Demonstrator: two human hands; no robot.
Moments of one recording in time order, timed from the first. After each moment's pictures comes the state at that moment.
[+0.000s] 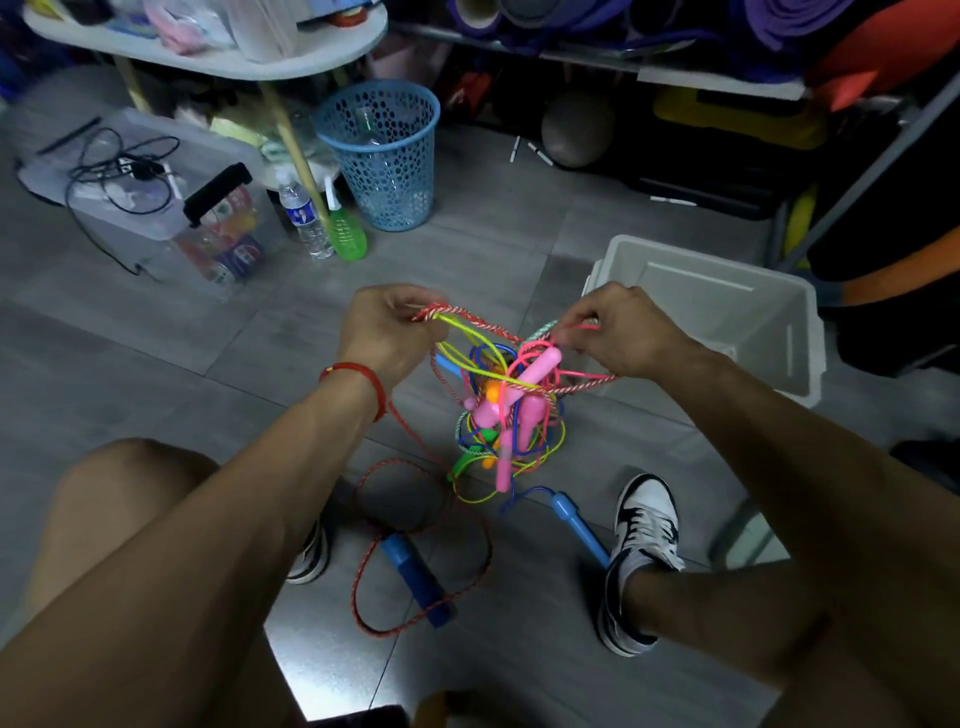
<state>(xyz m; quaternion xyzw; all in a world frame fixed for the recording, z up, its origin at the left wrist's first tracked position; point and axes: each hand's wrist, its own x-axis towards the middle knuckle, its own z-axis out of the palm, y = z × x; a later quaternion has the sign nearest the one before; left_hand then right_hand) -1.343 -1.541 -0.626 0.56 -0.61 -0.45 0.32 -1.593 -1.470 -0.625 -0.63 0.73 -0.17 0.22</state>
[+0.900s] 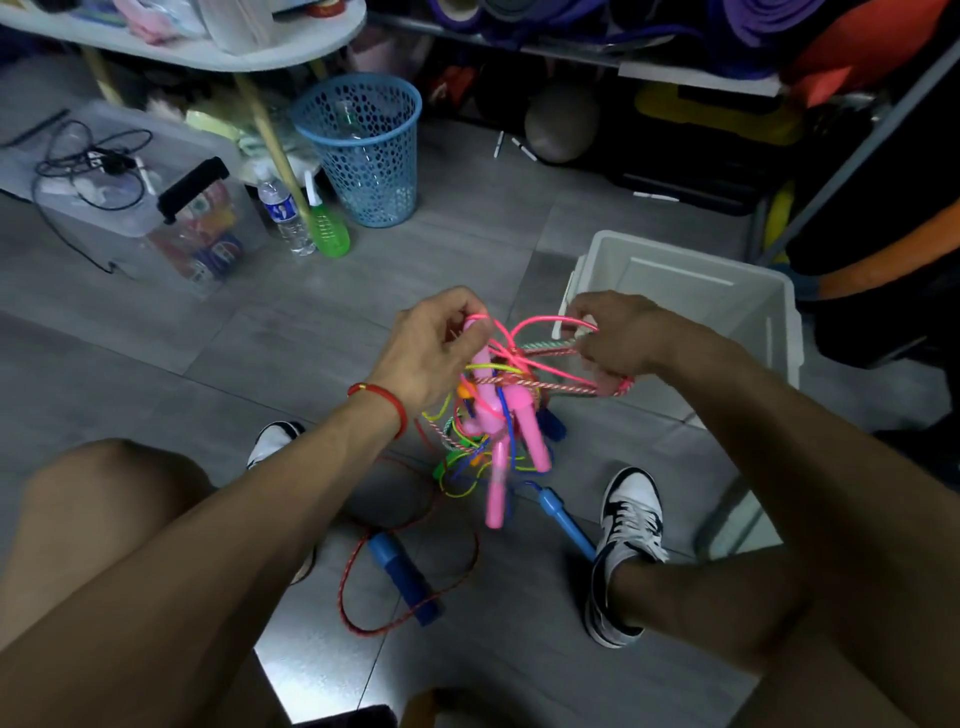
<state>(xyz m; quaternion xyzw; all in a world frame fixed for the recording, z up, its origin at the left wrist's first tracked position) -1.371 -1.517 -0.645 0.39 -0.77 -0.42 0.29 -1.586 -1.455 -0.591 -0.58 0.76 -0.01 0.29</state>
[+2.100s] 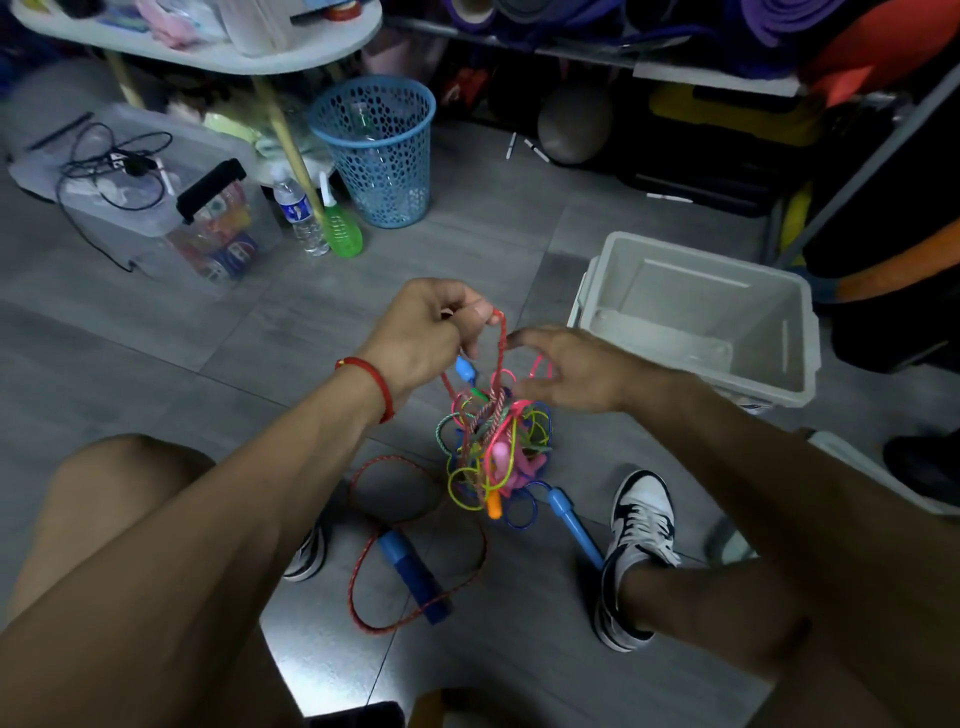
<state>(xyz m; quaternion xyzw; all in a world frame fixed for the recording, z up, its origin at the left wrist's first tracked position) -1.363 -1.516 -0.607 0.42 -0.71 -0.49 0.27 -1.561 -1.460 -0.645 -0.71 0.63 -0.05 0.30</state>
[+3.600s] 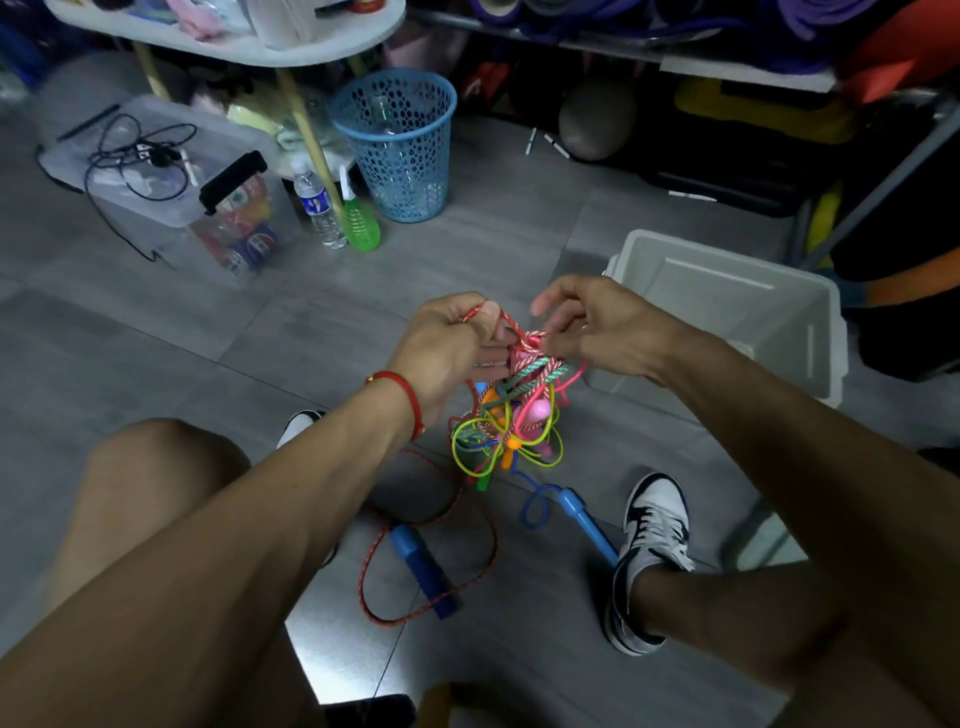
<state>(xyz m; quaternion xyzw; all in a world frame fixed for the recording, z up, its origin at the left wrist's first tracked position) -1.369 -1.497 -0.610 0.48 -0.54 -0.63 0.28 -1.556 -1.468 -0.608 -0.56 0.66 -0.26 0.43</state>
